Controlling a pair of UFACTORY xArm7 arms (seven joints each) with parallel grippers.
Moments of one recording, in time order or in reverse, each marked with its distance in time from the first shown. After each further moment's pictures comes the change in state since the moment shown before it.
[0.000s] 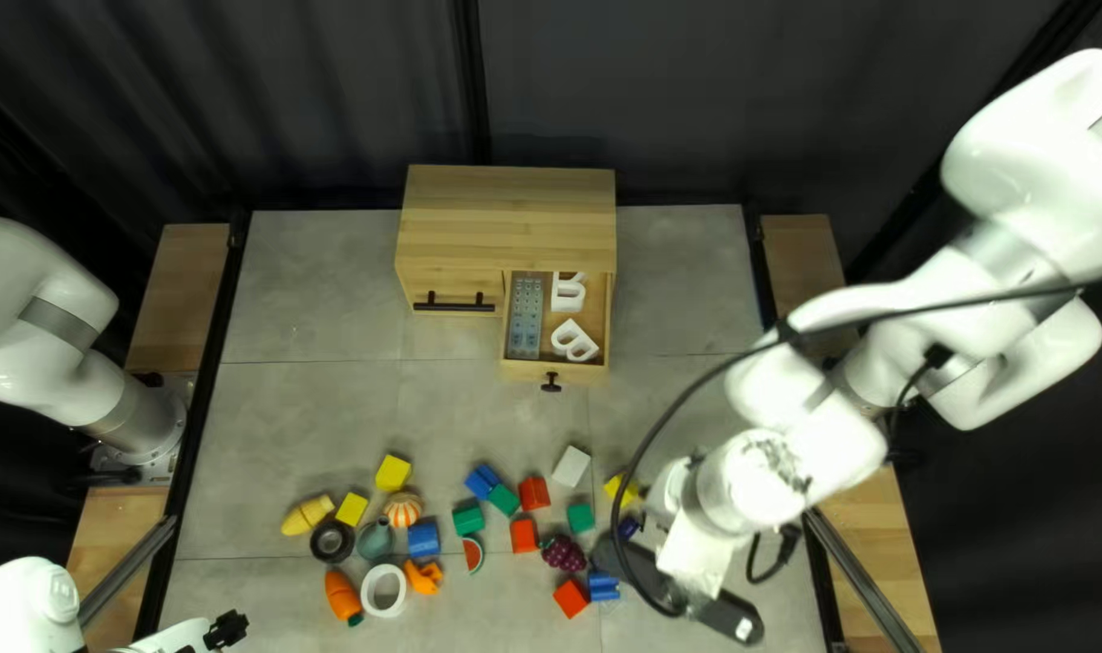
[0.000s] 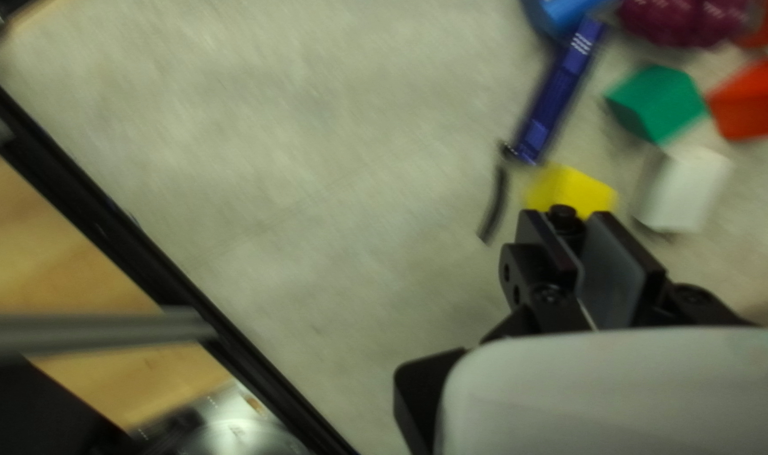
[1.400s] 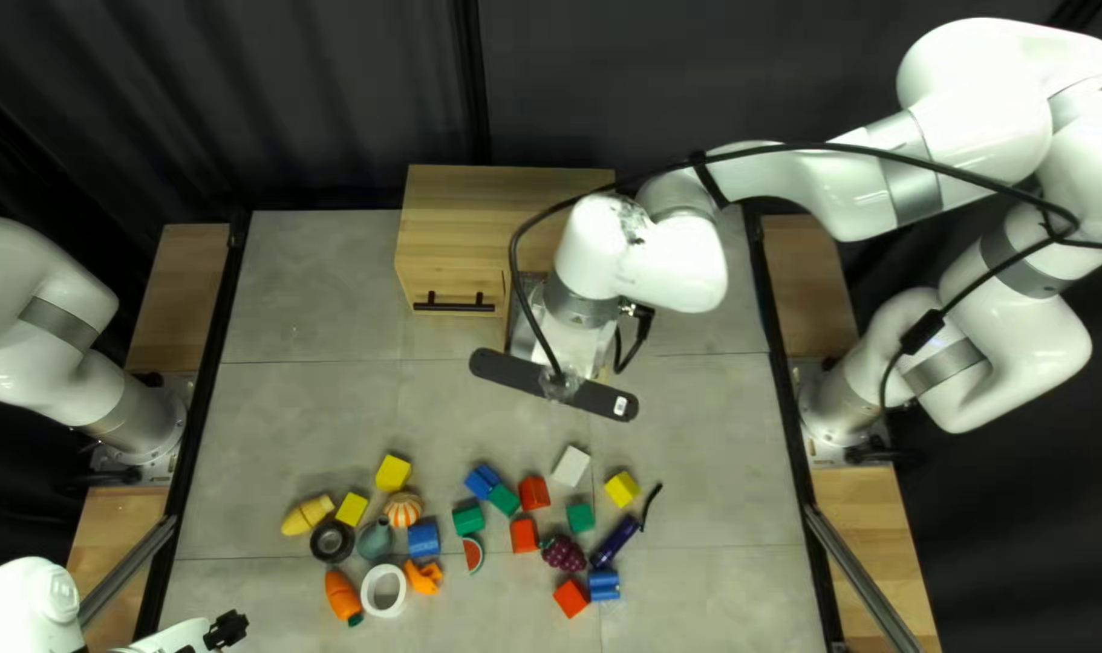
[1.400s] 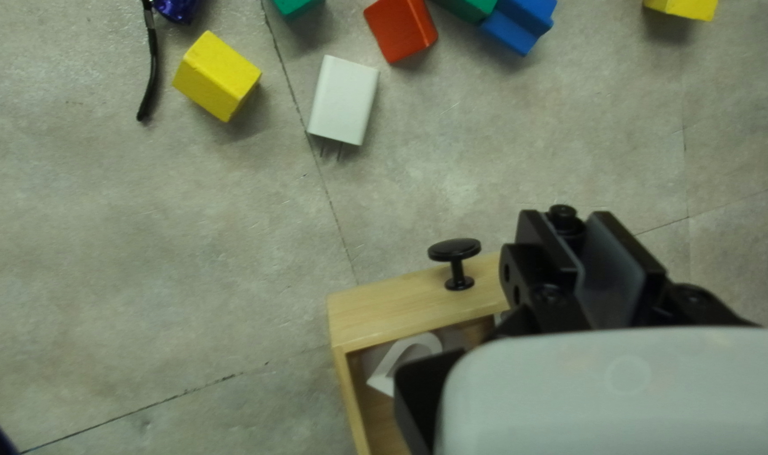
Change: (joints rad) left arm 0.000 0.000 0.000 0.000 0.000 0.000 0.000; right arm -0.090 0.240 -0.424 0.158 0.338 -0.268 -0.850
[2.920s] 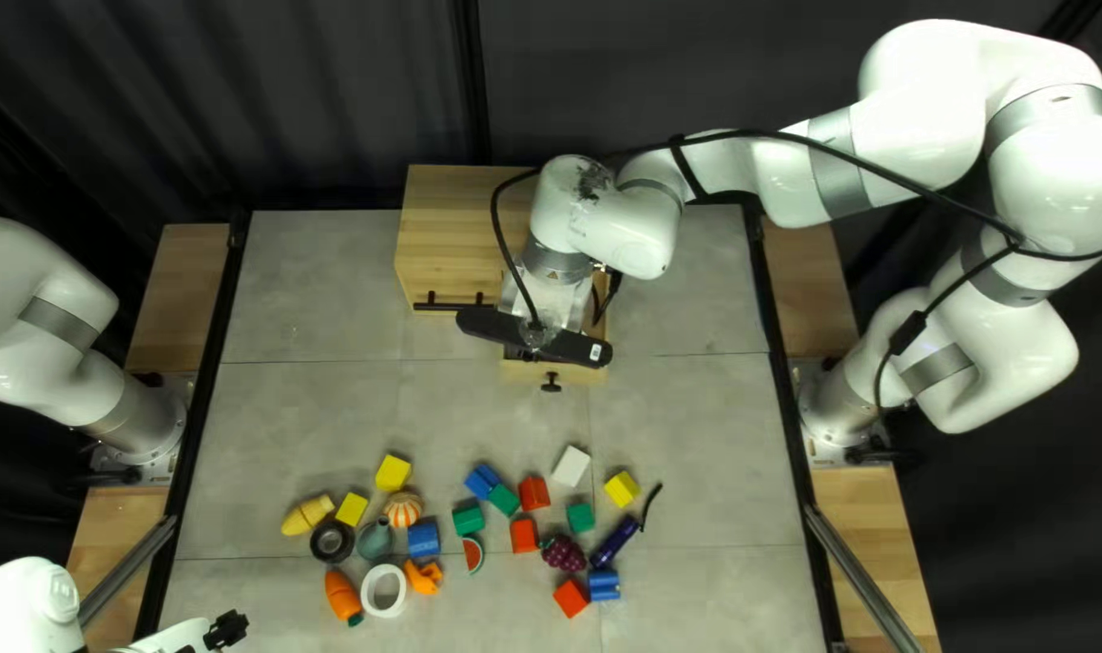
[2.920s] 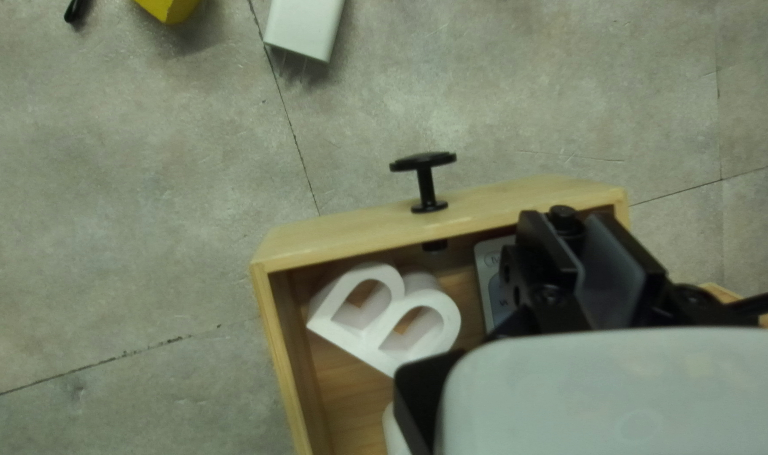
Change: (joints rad) left arm 0.000 0.000 0.000 0.000 0.000 0.000 0.000; right arm -0.051 0.115 -0.089 0.070 0.073 0.053 -0.204
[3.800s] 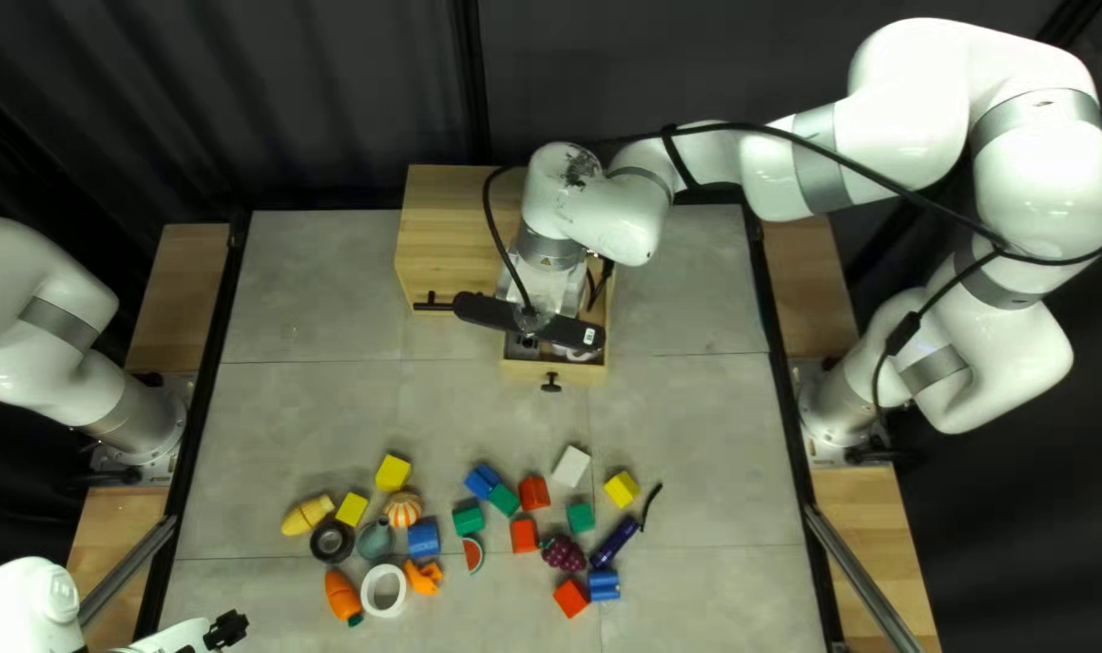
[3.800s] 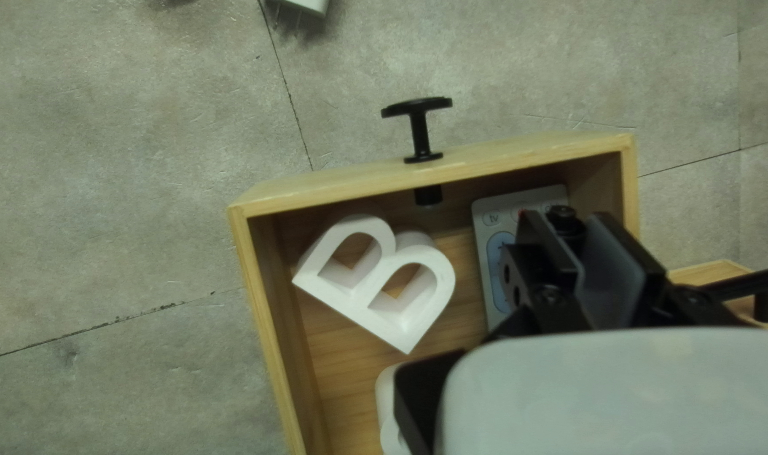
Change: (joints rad) left arm 0.000 0.000 0.000 0.000 0.000 0.000 0.000; right arm -0.020 0.044 -0.020 0.039 0.014 0.035 -0.023
